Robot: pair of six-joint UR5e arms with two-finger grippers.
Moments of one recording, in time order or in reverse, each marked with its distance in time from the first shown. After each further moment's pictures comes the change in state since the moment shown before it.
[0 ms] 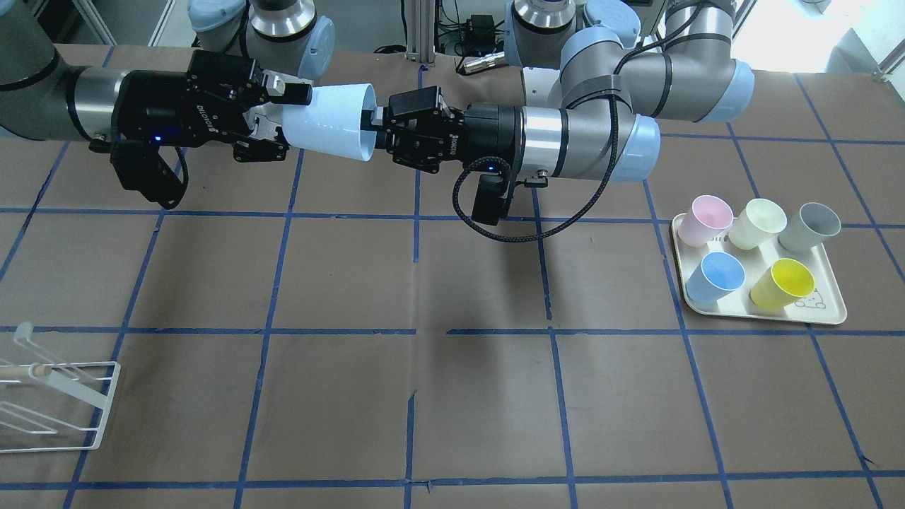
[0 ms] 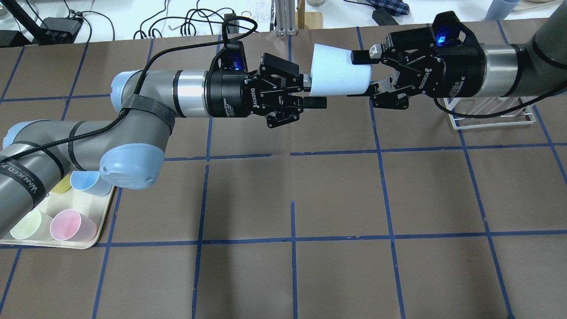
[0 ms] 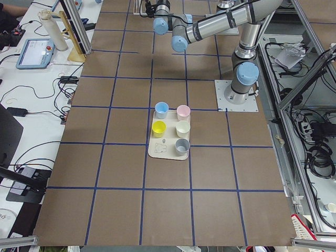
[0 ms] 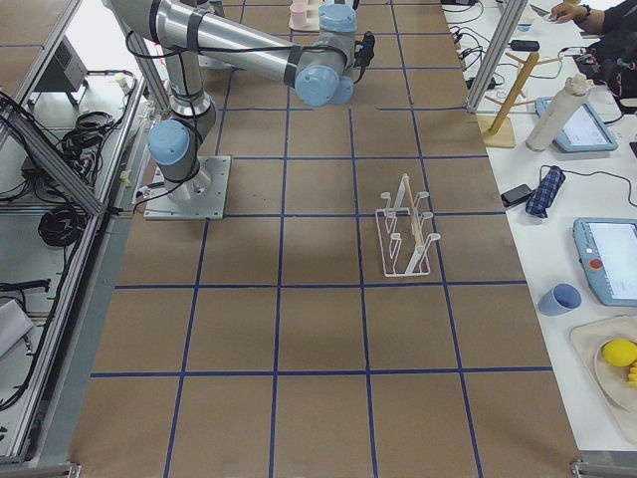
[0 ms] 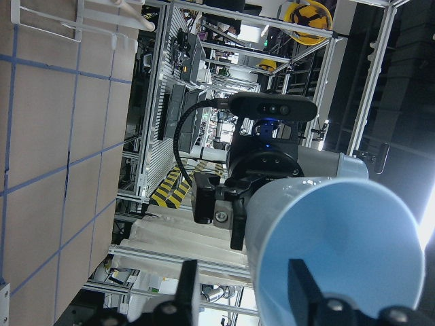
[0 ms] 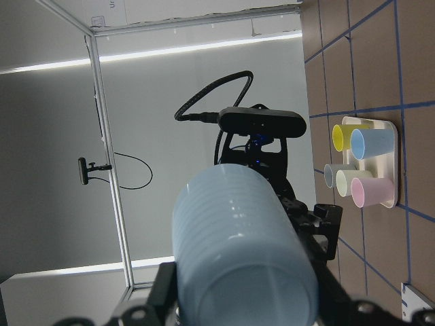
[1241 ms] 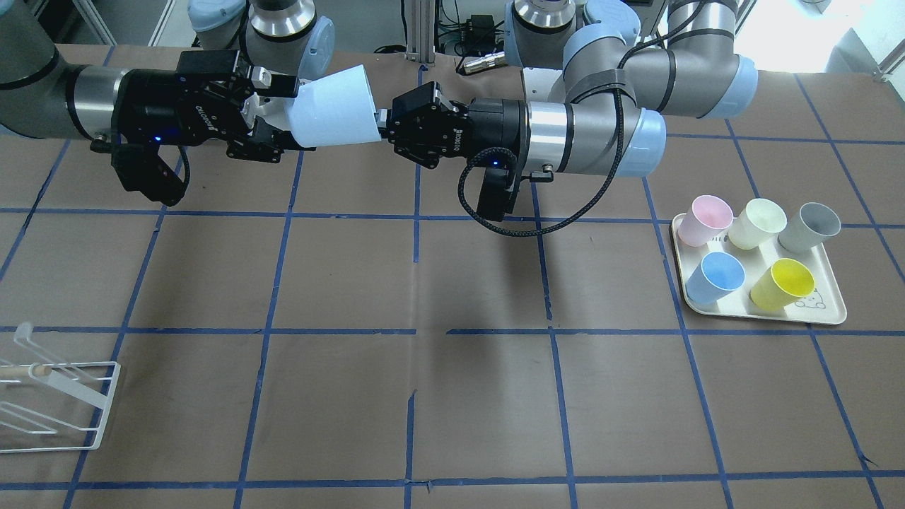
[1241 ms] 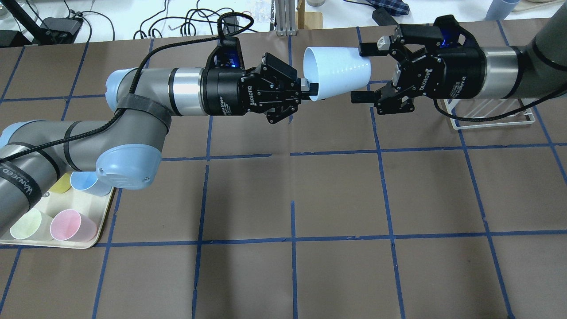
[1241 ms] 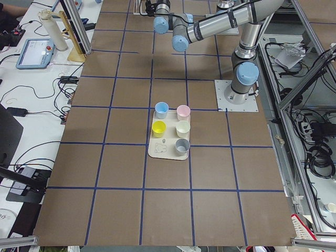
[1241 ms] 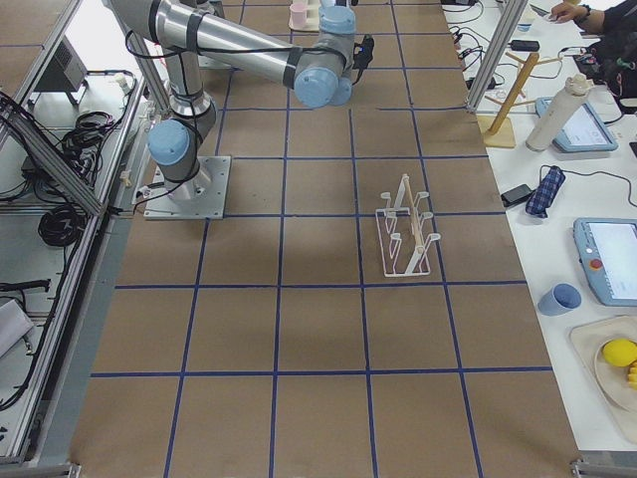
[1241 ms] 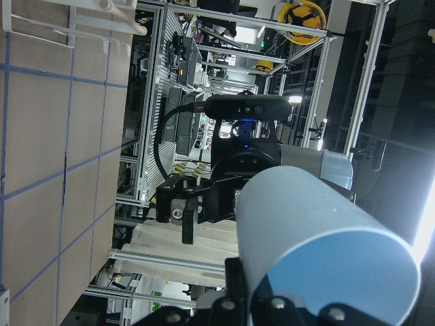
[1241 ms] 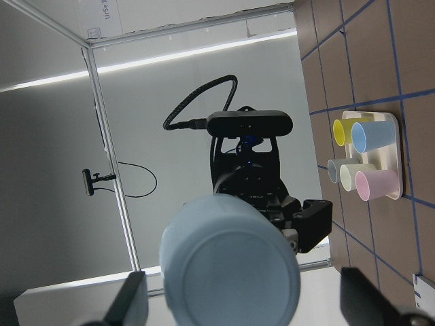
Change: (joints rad) left arm 0.007 0.011 -0.002 0.020 0.002 0.000; right arm -0.006 -0.005 -0.004 0.007 0.004 0.081
